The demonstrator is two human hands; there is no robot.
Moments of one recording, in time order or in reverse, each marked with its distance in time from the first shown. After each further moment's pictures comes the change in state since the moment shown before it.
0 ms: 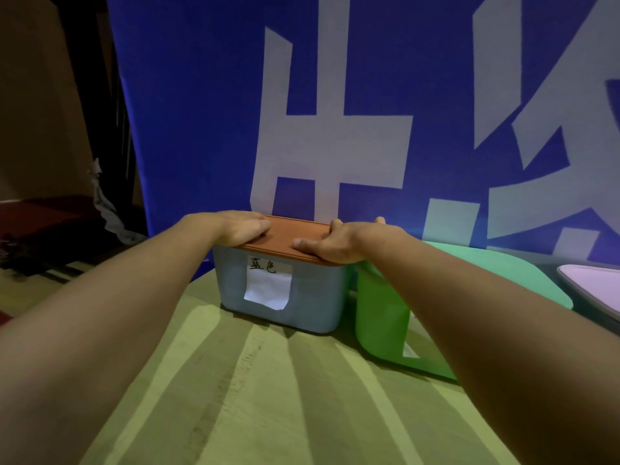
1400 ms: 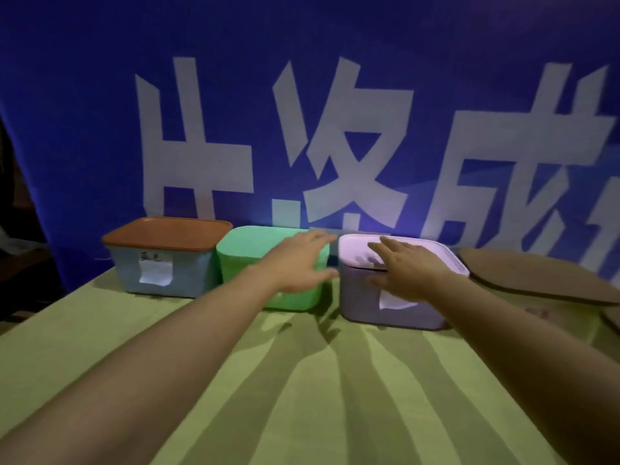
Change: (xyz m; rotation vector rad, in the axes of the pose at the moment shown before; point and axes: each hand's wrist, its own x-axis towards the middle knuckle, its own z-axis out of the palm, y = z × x) left_hand -0.162 0.332 0.074 0.003 0.254 0.560; right_hand -0.276 0.299 0.005 -0.185 0.218 0.050
